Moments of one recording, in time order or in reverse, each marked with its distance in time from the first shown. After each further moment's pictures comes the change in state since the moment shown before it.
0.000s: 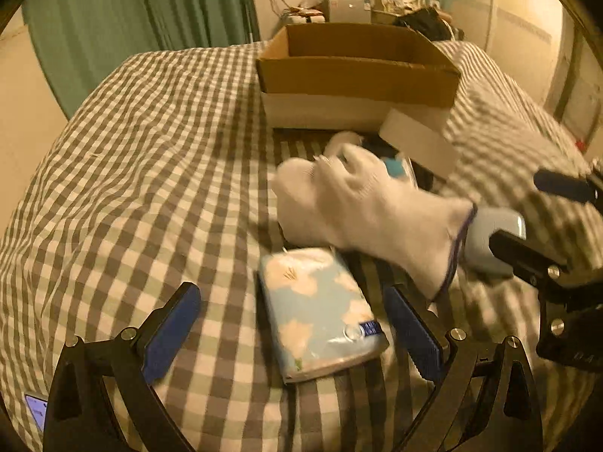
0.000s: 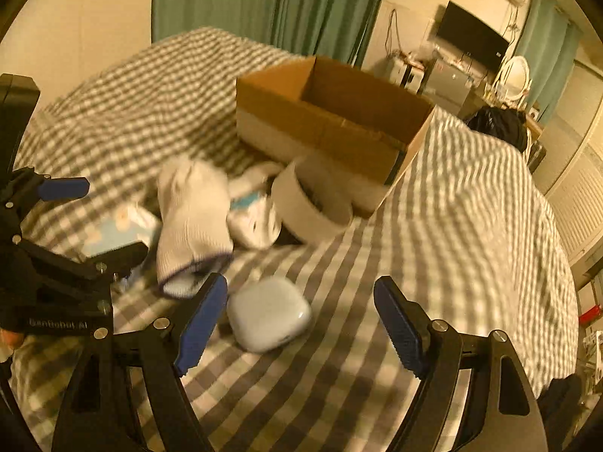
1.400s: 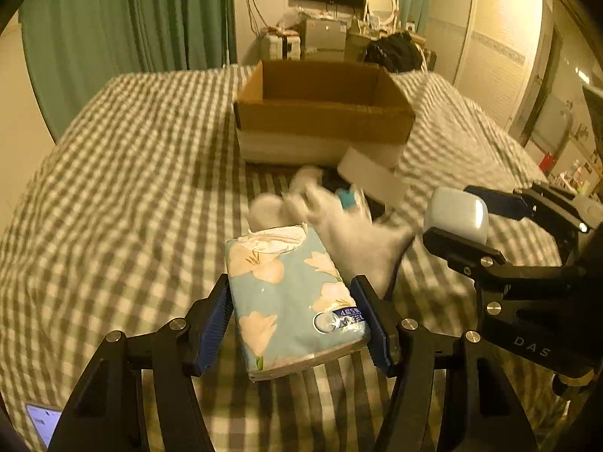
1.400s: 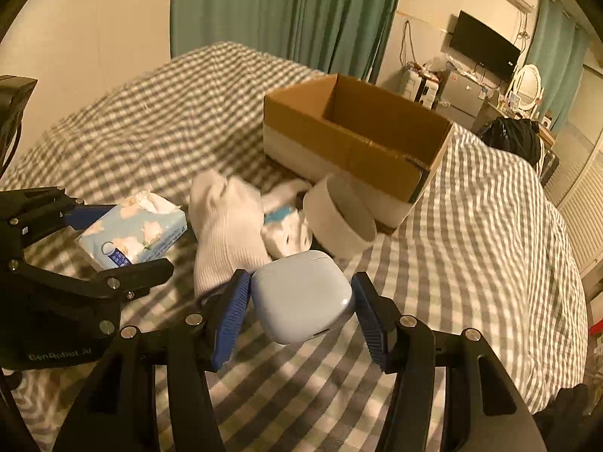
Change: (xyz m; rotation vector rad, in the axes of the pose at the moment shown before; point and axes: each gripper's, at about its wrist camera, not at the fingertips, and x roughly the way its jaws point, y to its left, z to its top) left arm -0.042 0.015 0.020 -0.032 -0.083 -0.157; right arm -0.019 0.014 0.009 -0.011 -0.069 0.060
